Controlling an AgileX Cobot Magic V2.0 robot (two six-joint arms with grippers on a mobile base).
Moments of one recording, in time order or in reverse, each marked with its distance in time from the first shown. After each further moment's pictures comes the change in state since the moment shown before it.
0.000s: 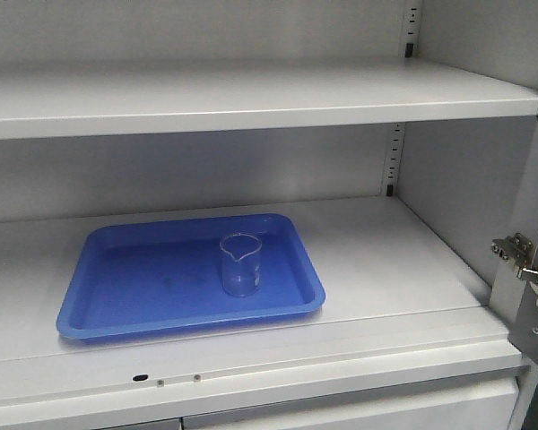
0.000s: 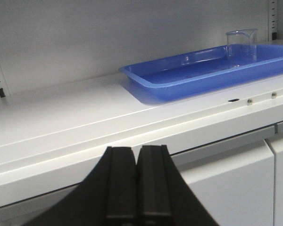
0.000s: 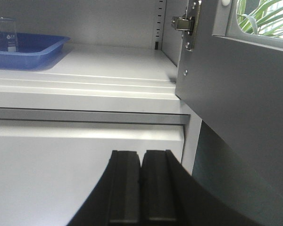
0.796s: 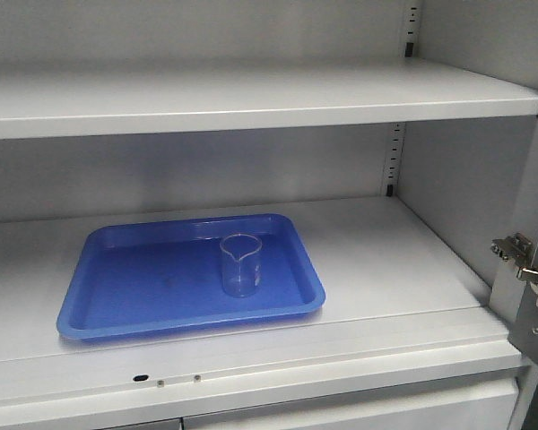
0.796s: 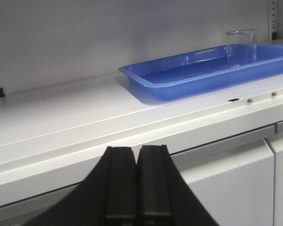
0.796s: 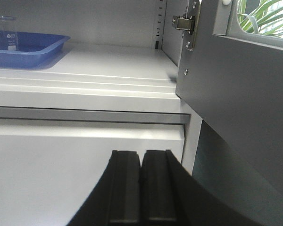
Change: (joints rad) left arm 0.000 0.000 0.000 0.000 0.000 0.000; right arm 0.001 0.000 0.000 -0.002 0.000 0.000
